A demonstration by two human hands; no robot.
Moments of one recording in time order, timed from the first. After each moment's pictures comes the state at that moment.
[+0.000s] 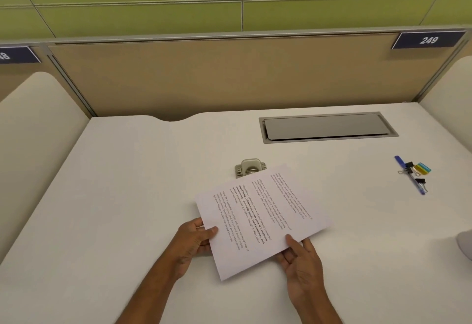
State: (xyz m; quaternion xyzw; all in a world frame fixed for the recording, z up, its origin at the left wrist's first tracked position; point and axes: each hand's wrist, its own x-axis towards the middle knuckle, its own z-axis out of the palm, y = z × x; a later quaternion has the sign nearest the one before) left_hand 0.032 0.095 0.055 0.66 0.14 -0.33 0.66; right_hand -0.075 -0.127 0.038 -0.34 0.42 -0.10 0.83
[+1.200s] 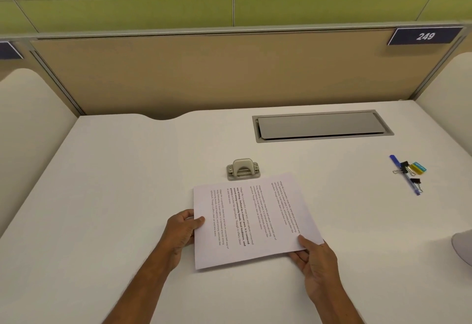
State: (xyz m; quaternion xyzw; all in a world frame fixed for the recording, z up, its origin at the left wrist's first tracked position) left_hand 0.059 0.082 0.035 0.71 0.19 -0.25 0.63; right_hand -0.072 -0.186 0.027 -0.38 0.46 -0.09 0.80
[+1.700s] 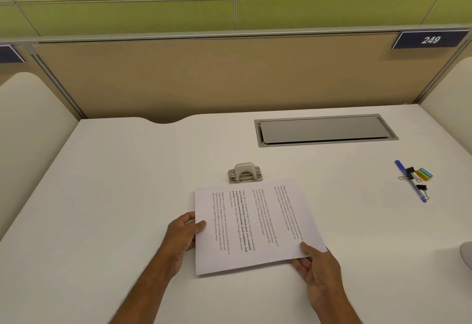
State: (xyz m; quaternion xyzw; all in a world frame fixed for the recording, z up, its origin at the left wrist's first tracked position) left_hand 0.064 0.082 0.031 0.70 0.19 -0.25 0.65; right_hand -0.065 -0.187 0.023 -0.37 0.47 -0.09 0.80
